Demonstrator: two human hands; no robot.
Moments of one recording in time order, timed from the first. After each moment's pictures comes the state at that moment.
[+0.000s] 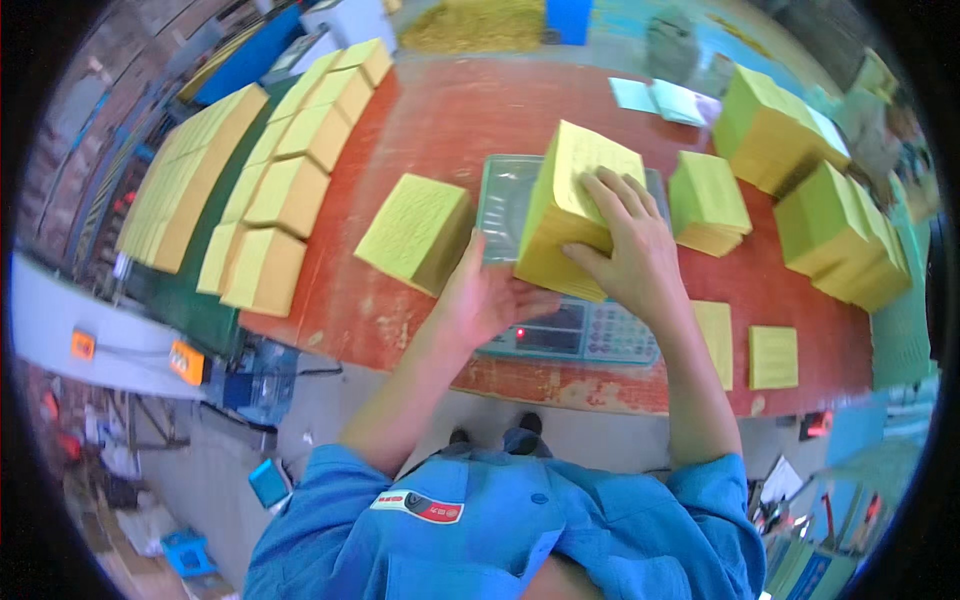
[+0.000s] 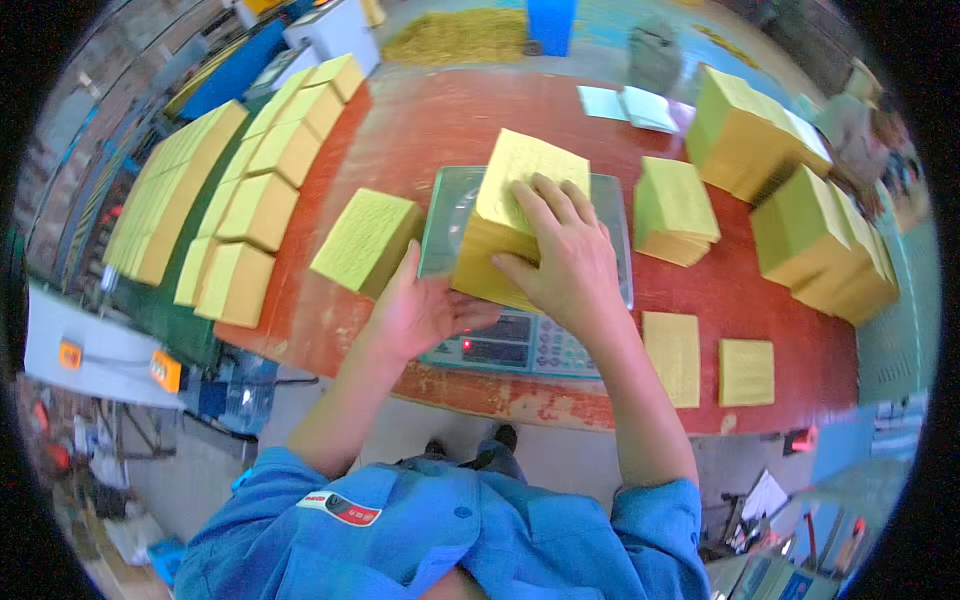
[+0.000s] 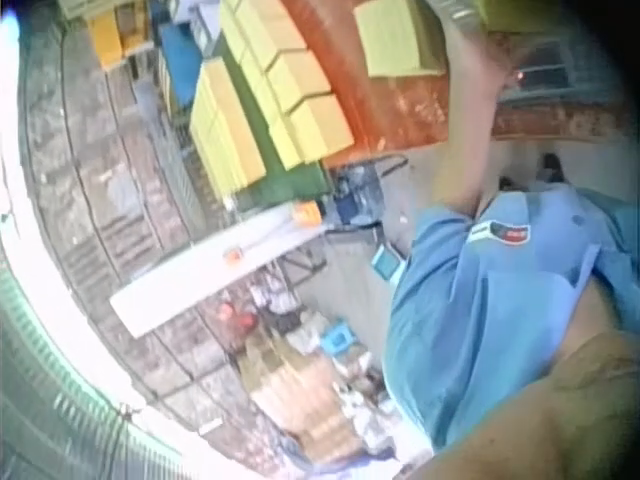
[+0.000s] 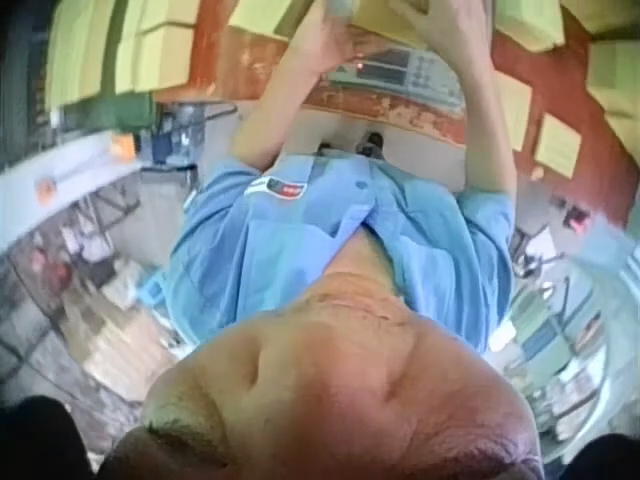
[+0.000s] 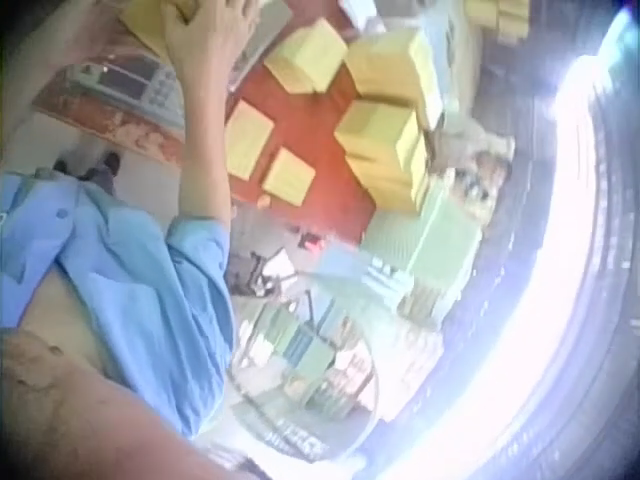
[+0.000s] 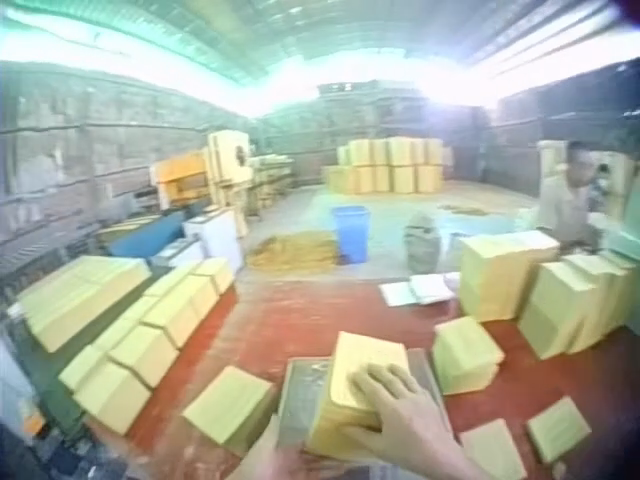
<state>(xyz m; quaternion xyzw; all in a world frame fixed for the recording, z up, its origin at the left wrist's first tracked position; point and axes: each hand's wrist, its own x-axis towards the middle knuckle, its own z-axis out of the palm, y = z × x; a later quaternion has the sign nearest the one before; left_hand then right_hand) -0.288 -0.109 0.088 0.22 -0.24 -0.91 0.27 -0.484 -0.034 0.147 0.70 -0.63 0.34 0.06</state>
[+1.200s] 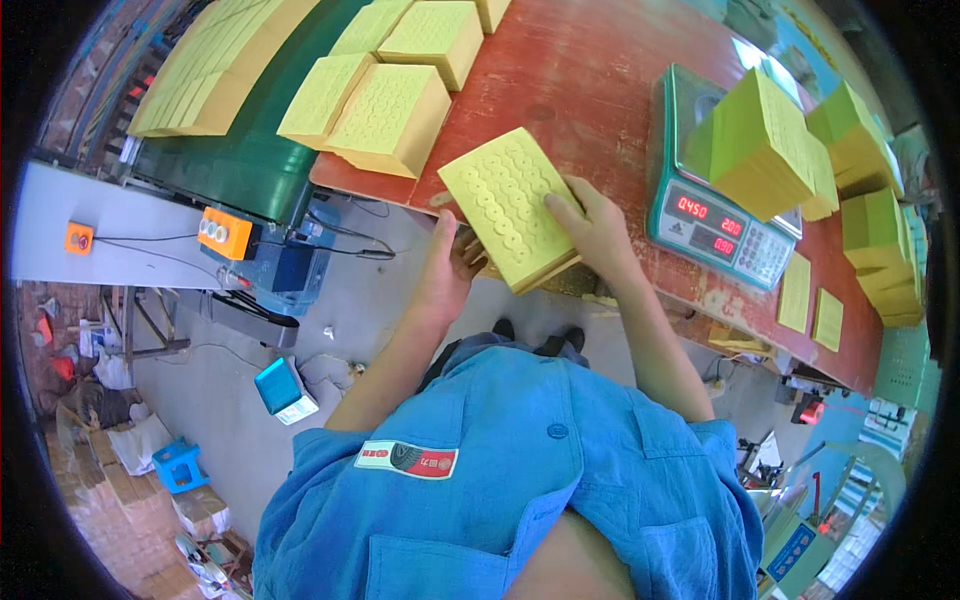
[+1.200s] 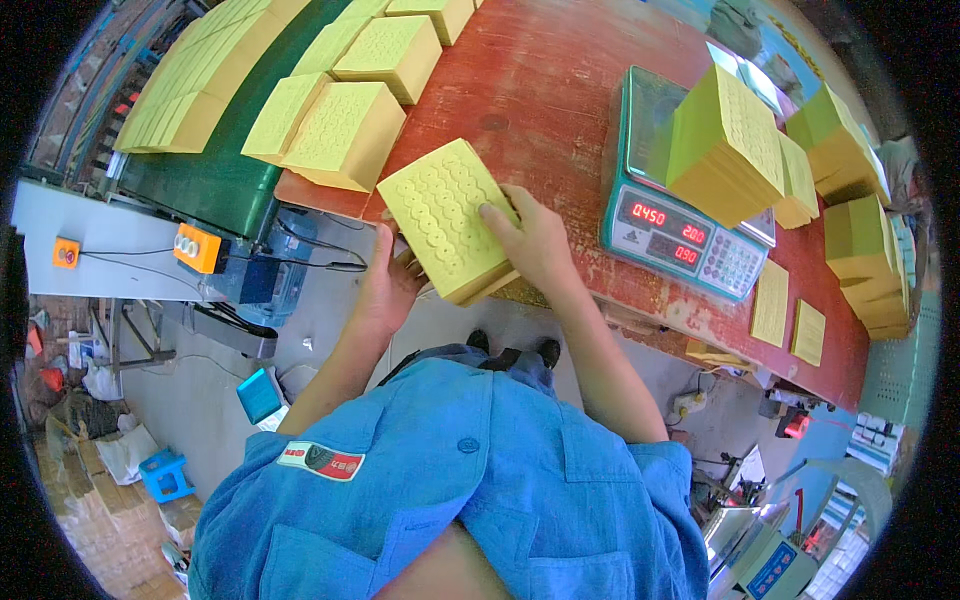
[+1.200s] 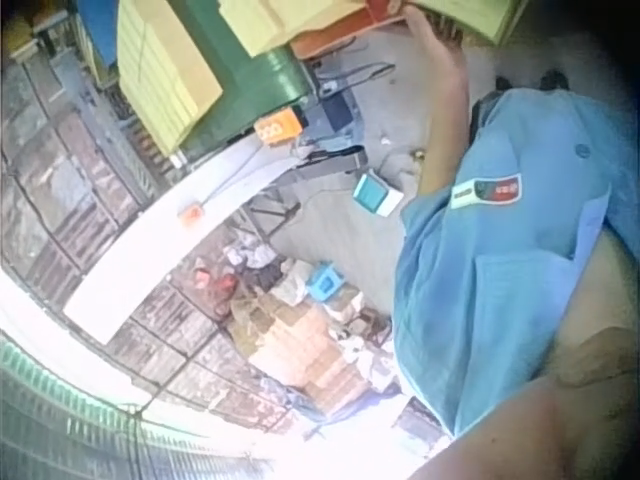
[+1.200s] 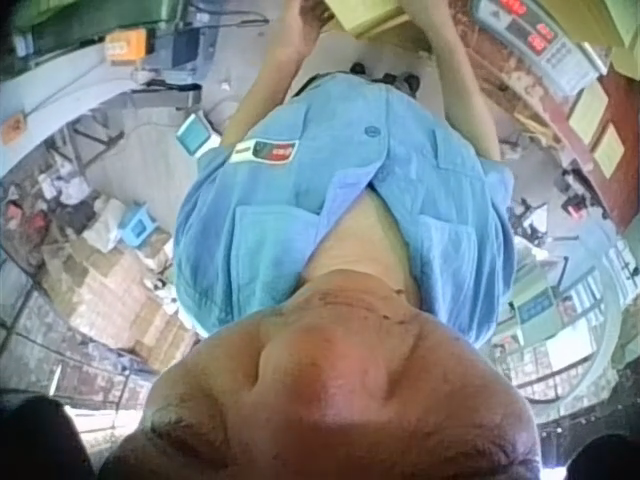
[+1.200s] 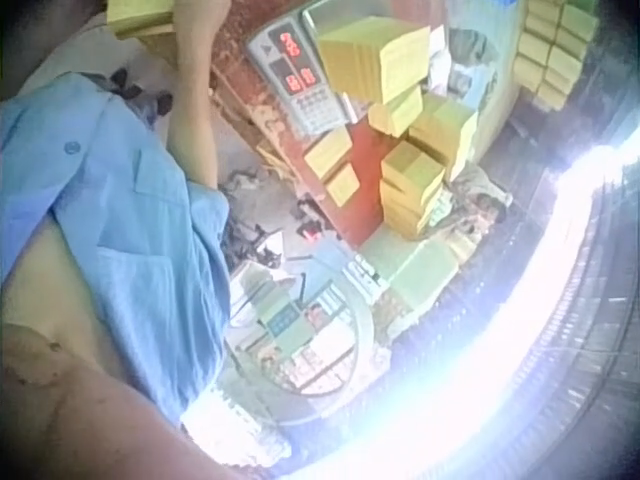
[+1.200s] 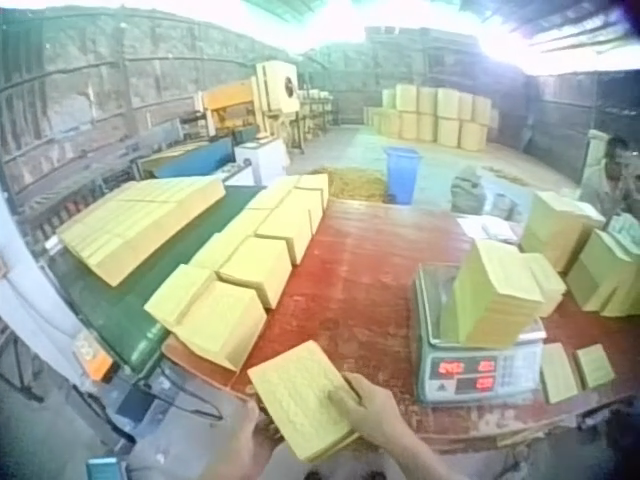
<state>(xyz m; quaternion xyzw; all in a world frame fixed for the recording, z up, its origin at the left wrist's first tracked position) 0.042 -0.056 -0.007 0.44 -0.20 -0.77 0.42 -0.182 -0.062 0.036 0.58 -0.64 0.37 -0.34</state>
